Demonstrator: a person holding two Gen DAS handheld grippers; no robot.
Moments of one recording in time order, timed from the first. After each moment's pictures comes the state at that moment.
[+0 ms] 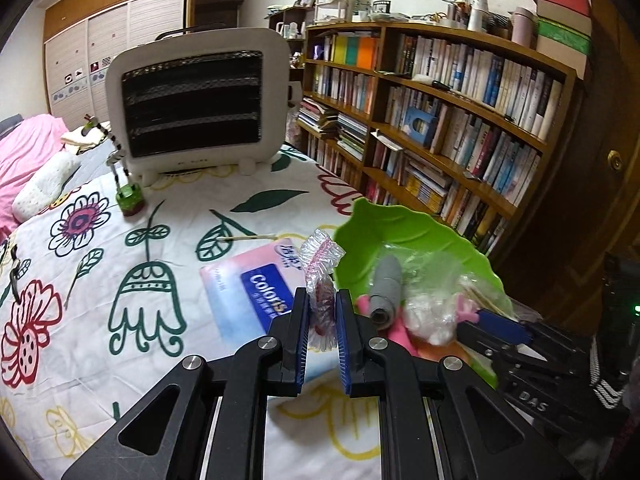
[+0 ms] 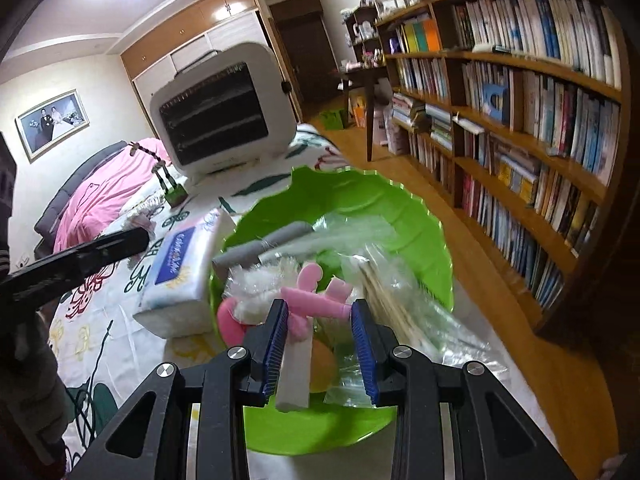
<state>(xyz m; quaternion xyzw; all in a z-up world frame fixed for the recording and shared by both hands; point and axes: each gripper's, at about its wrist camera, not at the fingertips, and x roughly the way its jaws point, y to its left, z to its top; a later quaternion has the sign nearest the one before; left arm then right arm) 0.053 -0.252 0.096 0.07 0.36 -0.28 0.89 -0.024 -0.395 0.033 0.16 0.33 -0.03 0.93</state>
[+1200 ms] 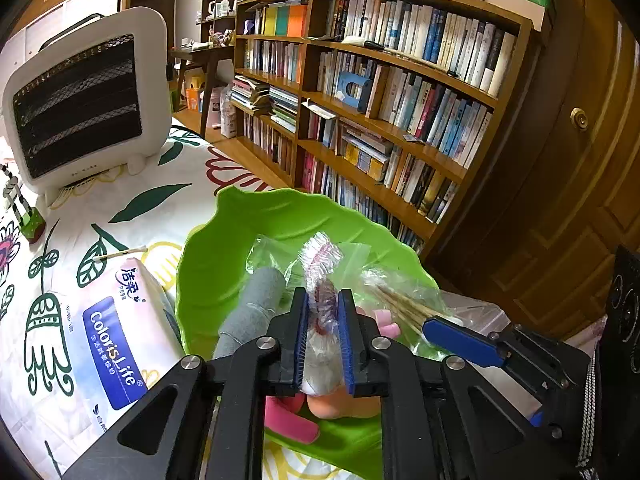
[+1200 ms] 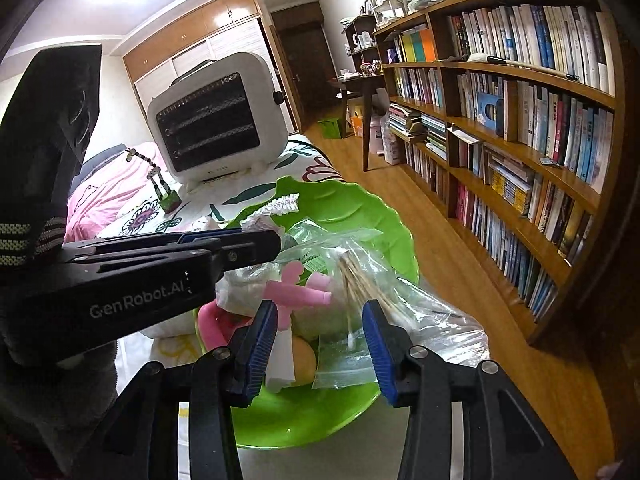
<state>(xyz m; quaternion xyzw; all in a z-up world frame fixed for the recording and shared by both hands) 0.055 -0.356 0.072 0.10 0.39 -0.37 0.83 -0.034 -0.405 0.037 0.15 0.31 -0.03 0.94</state>
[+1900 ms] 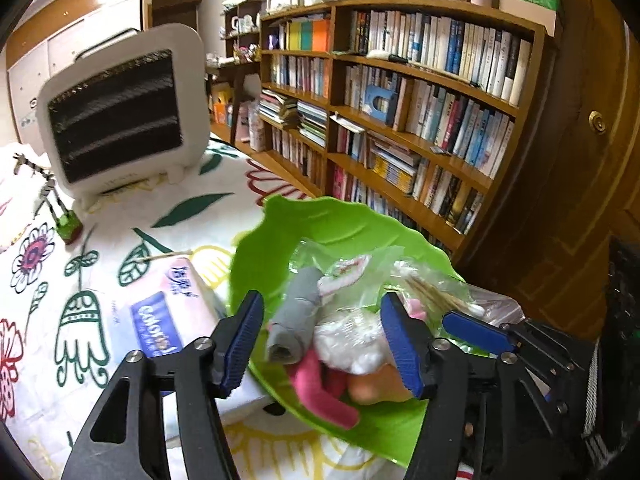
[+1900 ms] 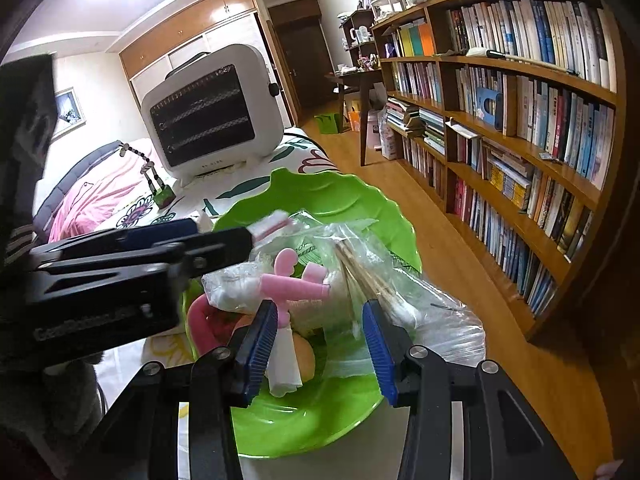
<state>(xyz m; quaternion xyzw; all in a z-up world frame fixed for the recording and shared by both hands) 0.047 -0.330 0.080 0.11 0.36 -0.33 0.87 -0.029 -0.409 0.029 0.15 0.32 -0.04 0.93</state>
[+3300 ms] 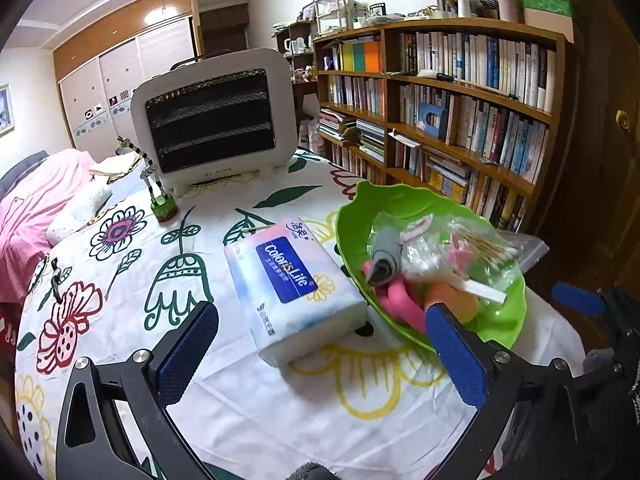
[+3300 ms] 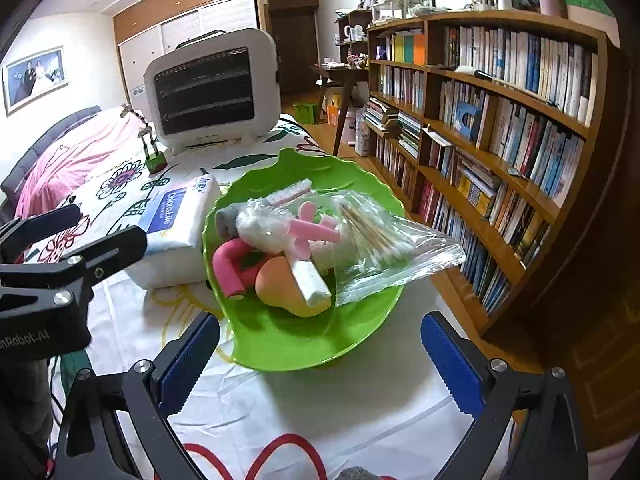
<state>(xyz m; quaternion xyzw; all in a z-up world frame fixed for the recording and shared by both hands) -0.009 -0.252 0.090 0.13 0.32 -0.23 0.91 -0.066 -0.362 0.049 0.07 0.35 -0.10 0.93</state>
